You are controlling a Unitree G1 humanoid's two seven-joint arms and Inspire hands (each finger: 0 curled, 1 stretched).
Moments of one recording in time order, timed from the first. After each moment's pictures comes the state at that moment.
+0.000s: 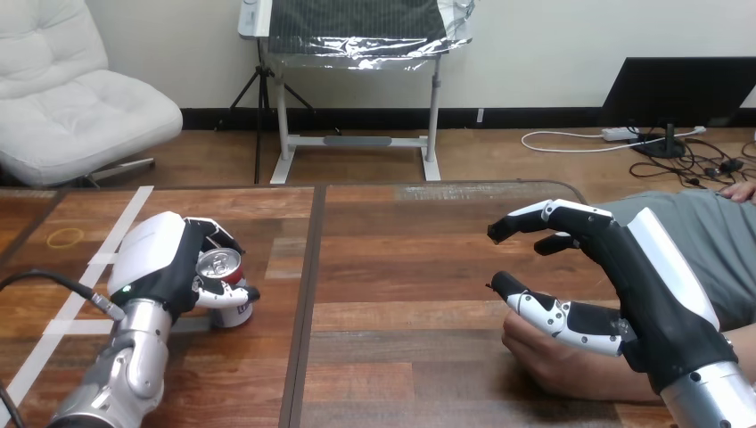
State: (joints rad) left arm -0.56 0.43 -0.29 1.15 0.51 -0.35 0.38; right arm 0.28 -0.32 -0.06 -0.51 -0.28 -0.07 0.21
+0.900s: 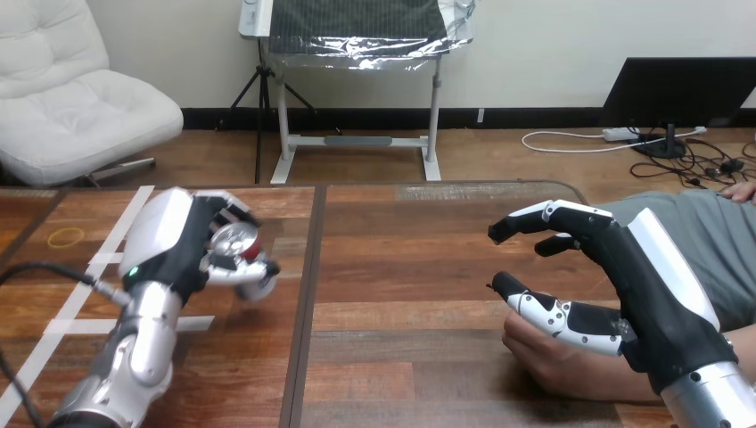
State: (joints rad) left arm -0.54 0.42 -0.24 1.02 0.47 -0.41 0.35; right arm 0.28 -0.32 -0.06 -0.51 -0.28 -0.06 0.21
